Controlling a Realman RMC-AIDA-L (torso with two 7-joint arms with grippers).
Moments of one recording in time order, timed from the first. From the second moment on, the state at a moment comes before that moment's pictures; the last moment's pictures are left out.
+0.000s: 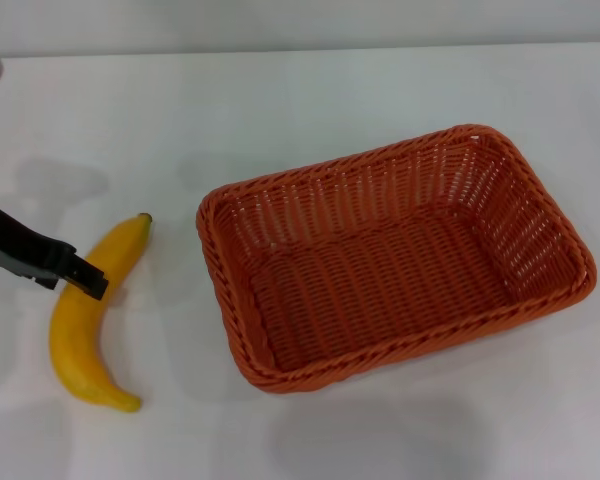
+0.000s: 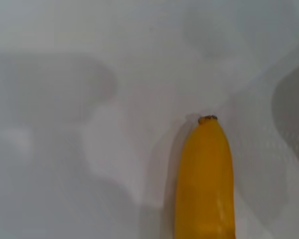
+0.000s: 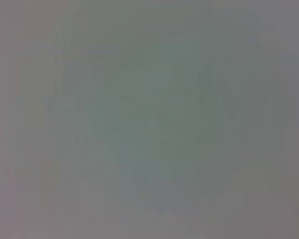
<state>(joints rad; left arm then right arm) -0.69 -2.02 -2.22 -1.09 2.78 -1.69 0.55 0.27 1.90 -0.05 -0.76 1.47 1.46 -1.77</state>
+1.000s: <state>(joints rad) -0.69 -2.04 -2.23 -0.97 2.78 -1.56 0.55 0.27 1.90 -0.05 -0.76 1.50 1.46 -1.74</state>
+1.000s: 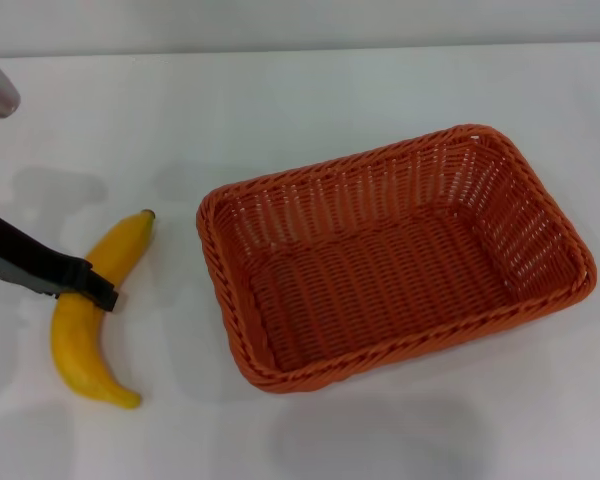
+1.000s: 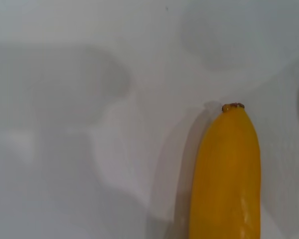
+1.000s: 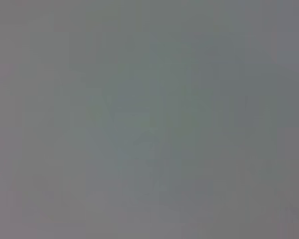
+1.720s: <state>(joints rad) -0.85 -1.87 -2.32 -1.20 2.57 -1.99 0.70 0.26 1.90 -0.05 -0.77 1.55 1.46 -1.74</state>
